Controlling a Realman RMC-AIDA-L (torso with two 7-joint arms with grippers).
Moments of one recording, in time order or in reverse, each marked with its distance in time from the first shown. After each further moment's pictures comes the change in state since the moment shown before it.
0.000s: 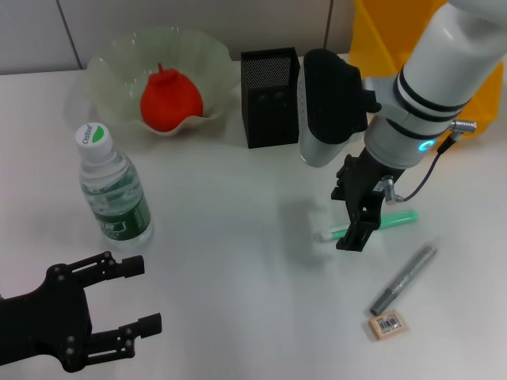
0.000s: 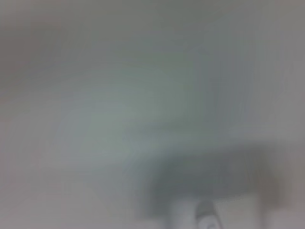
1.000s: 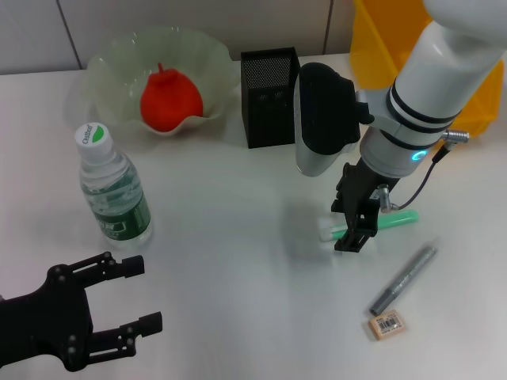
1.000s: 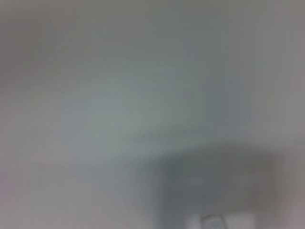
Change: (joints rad) left arm 0.000 -0.002 -0.003 -0.012 0.000 -0.015 0.000; right arm 0.014 0.001 -0.029 0.073 0.010 0.055 0.014
